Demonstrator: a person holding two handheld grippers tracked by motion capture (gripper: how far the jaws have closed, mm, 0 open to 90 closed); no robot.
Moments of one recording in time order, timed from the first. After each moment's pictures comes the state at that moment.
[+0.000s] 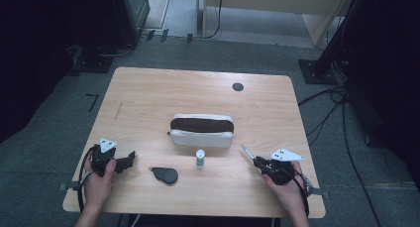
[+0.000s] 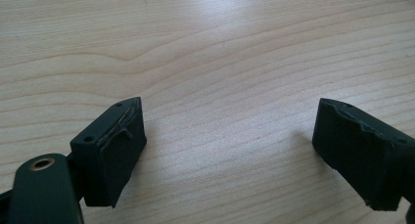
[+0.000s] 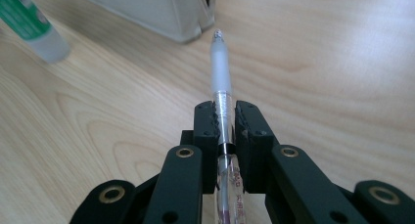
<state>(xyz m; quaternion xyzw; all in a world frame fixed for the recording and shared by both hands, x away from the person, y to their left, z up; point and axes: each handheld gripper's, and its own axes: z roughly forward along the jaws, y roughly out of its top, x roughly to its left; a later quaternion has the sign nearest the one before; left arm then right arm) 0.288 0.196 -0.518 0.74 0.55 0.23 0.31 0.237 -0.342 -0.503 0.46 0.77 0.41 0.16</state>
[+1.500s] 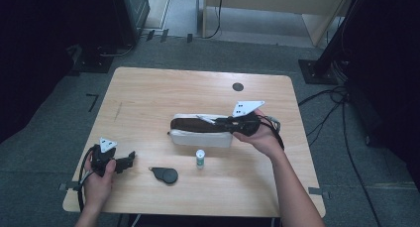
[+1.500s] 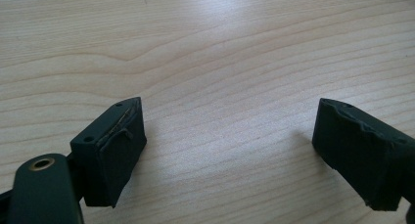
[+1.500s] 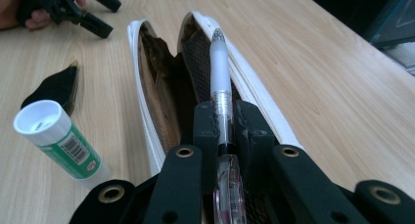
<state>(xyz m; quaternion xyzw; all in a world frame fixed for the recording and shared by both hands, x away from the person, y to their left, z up) 0.288 0.196 -0.518 0.74 0.55 0.23 0.31 0.371 -0.253 -0.431 0.17 0.86 0.47 0.11</state>
